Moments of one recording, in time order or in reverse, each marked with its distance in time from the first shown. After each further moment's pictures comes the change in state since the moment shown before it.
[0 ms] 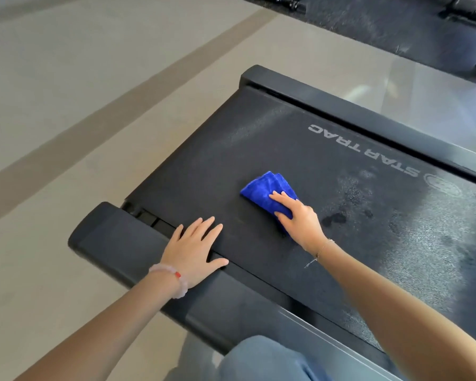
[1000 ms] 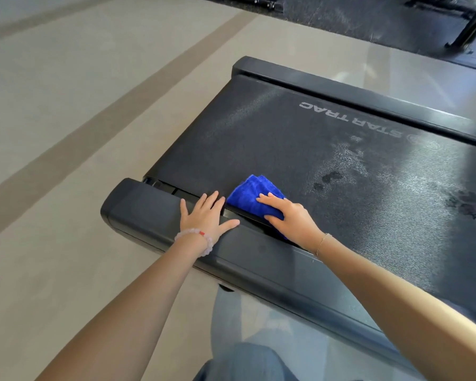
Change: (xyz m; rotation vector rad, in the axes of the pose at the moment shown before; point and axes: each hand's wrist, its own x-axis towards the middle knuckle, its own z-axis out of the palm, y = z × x) left_hand -0.020 -0.009 0.021 0.014 0.011 -0.092; right_hand -0.093 -0.023 0.050 0.016 -0.076 -0.115
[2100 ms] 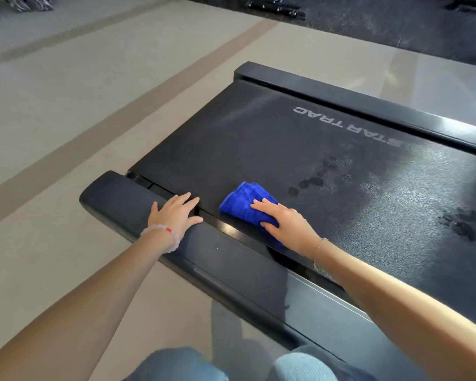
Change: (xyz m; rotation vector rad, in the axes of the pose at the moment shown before) left_hand -0.016 0.035 -0.008 -0.034 0.016 -0.201; right_hand -0.017 0.069 -0.043 -0.081 -0.126 -0.158
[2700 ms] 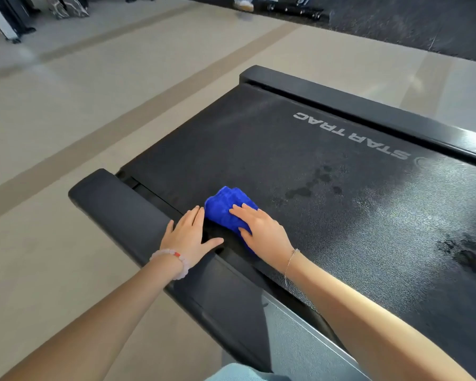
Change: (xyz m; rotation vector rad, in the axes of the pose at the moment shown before) left_hand -0.029 0.094 0.023 -0.099 0.045 -0.064; right_hand 0.004 0.010 -0.005 -0.065 0.053 -0.100
